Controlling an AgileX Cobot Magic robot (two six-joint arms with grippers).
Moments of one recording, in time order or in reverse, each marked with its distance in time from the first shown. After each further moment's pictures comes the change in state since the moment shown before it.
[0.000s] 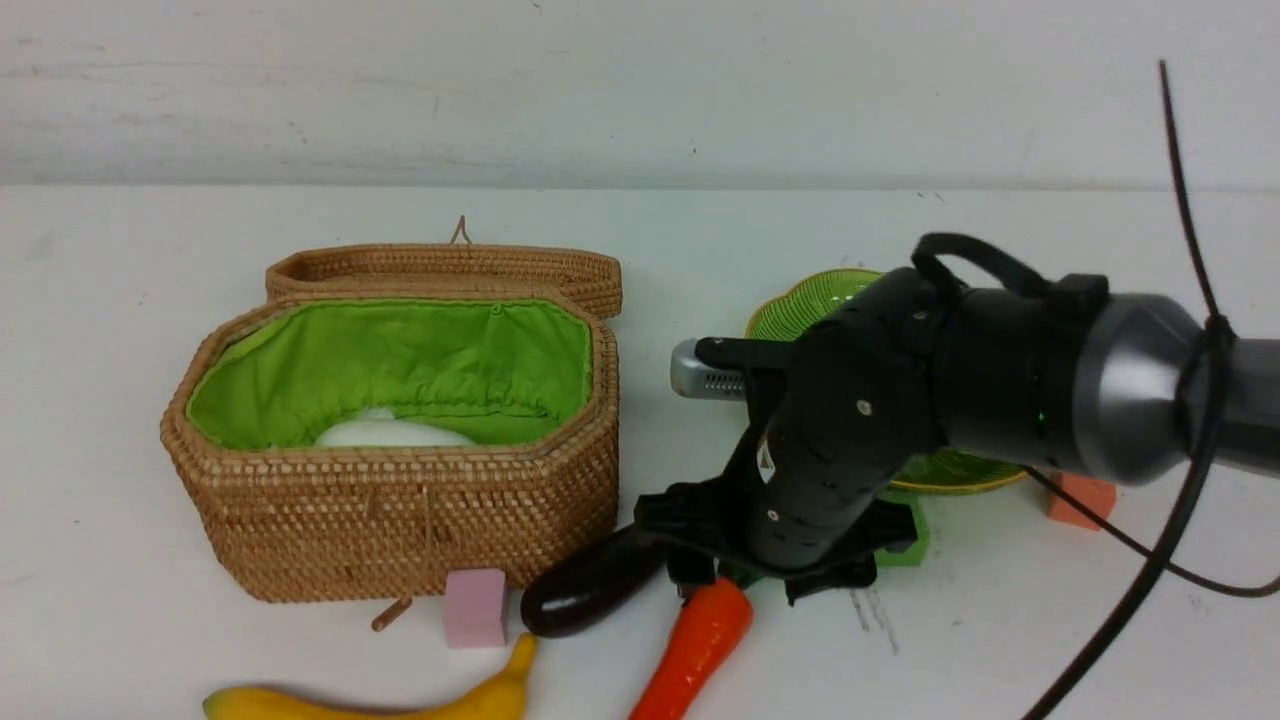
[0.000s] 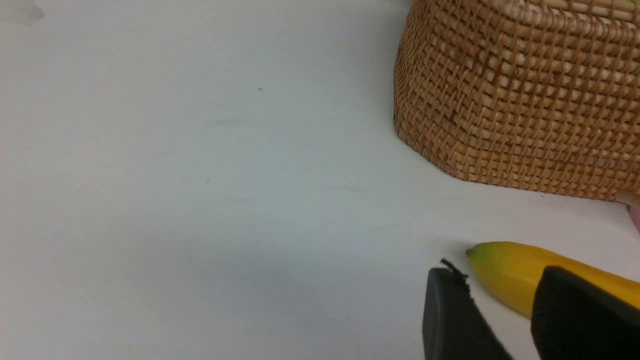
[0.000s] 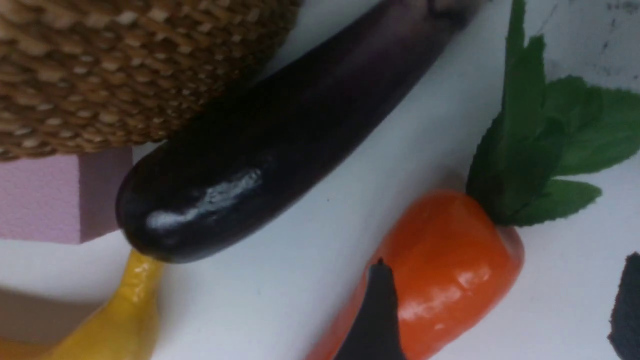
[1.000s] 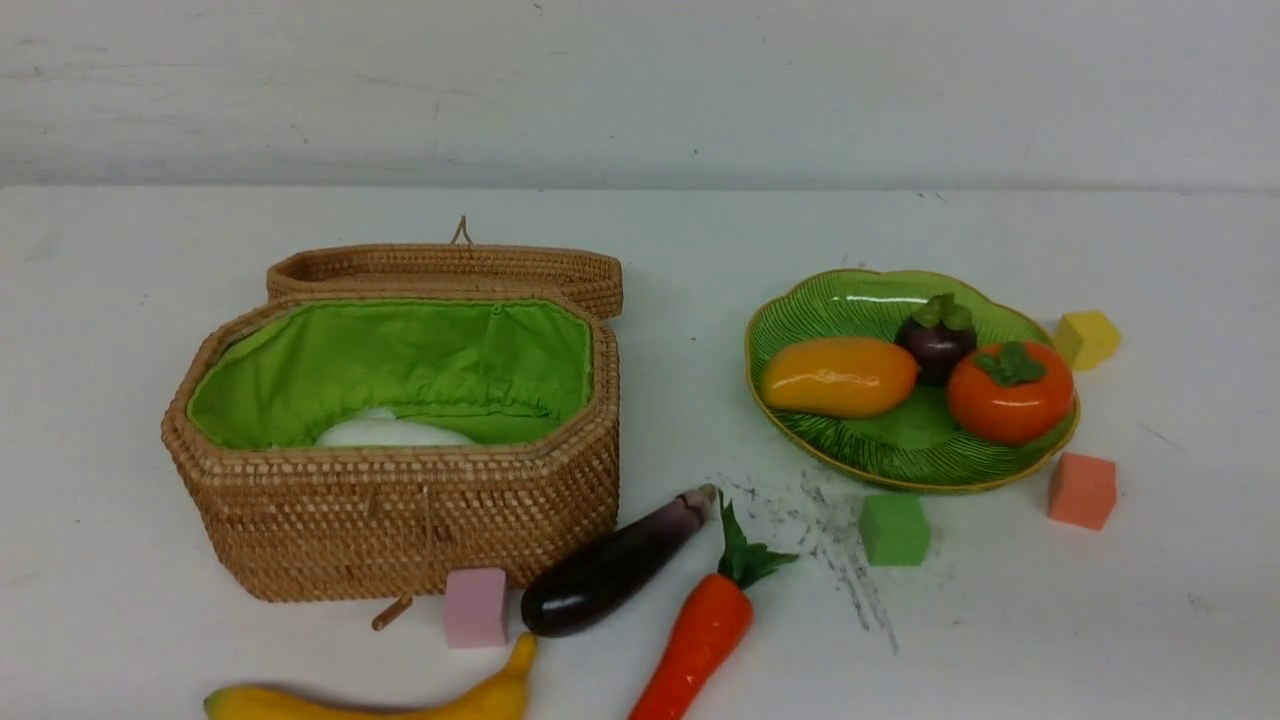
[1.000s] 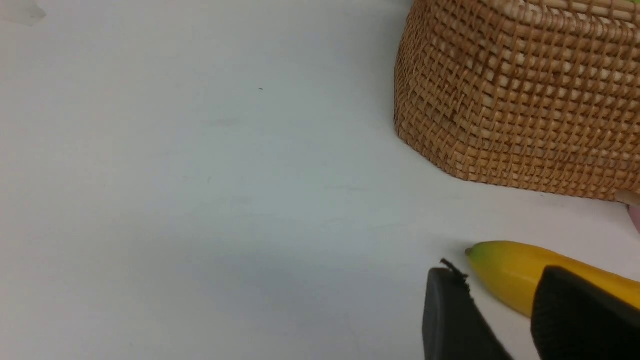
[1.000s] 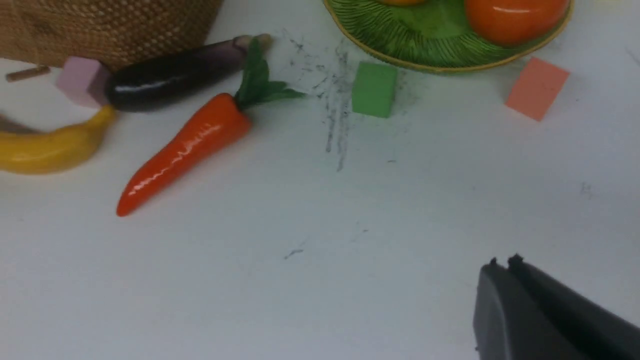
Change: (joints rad) right arm -0.153 -1.309 0.536 -0.106 0.272 -0.376; left arm 0.000 0.000 0.000 0.000 0.000 0.000
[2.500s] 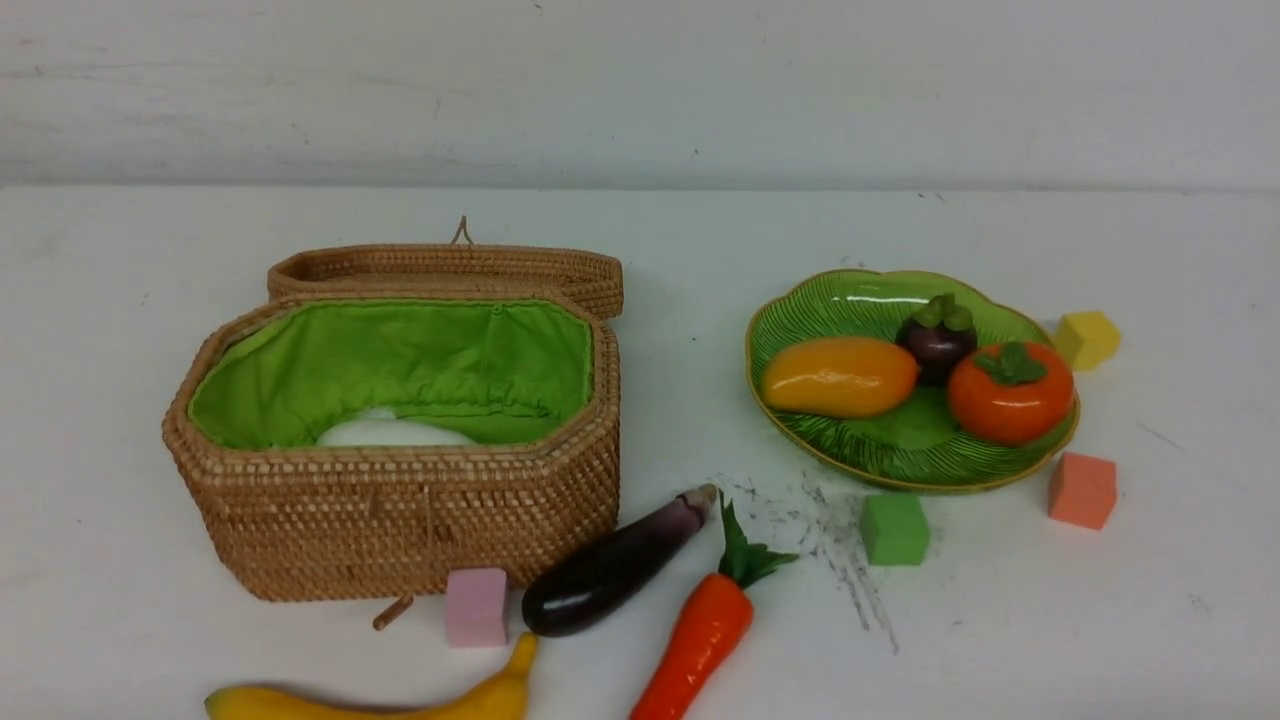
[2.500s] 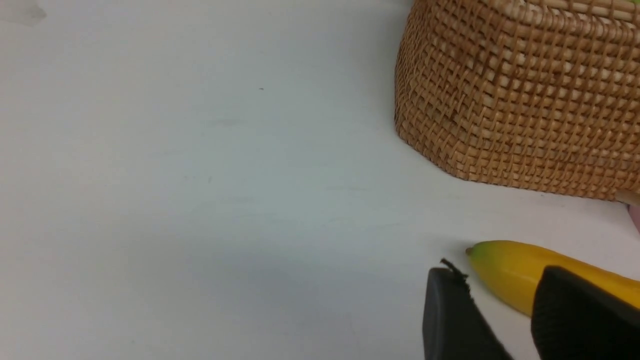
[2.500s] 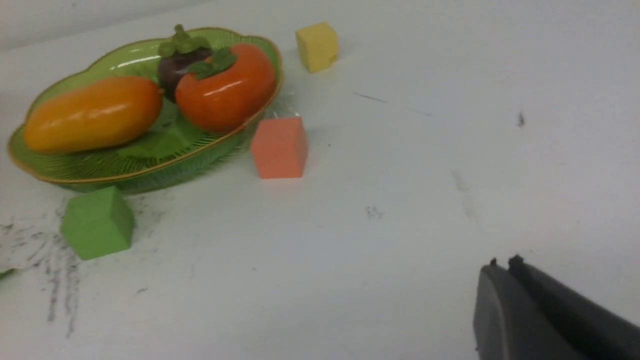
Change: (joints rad) right arm -0.615 -0.522 0.773 -0.135 -0.630 0.139; left arm 0.000 0.000 0.000 0.000 0.002 0.001
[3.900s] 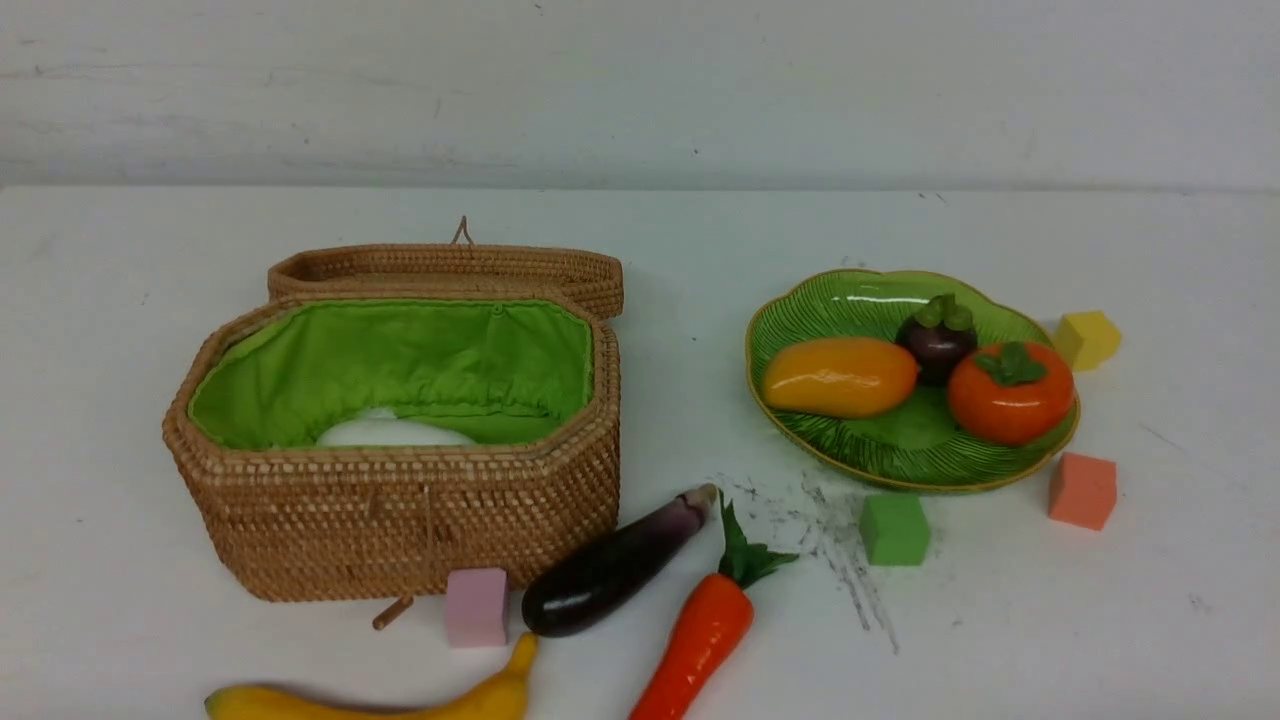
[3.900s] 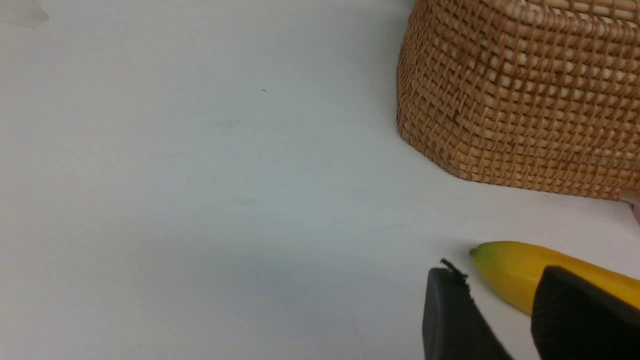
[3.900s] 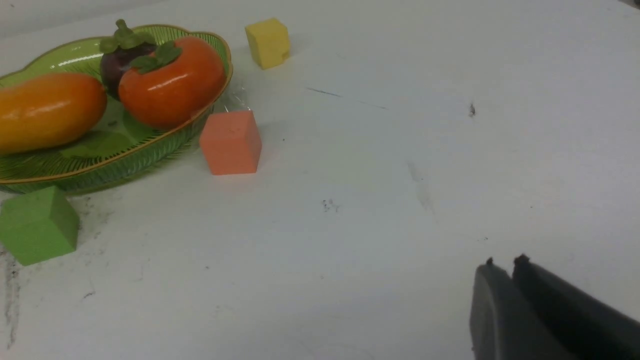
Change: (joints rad) right arm -0.052 -0.017 0.007 -0.016 0.010 -0.009; left arm 0.000 0.000 0.000 0.021 -0.002 0.000
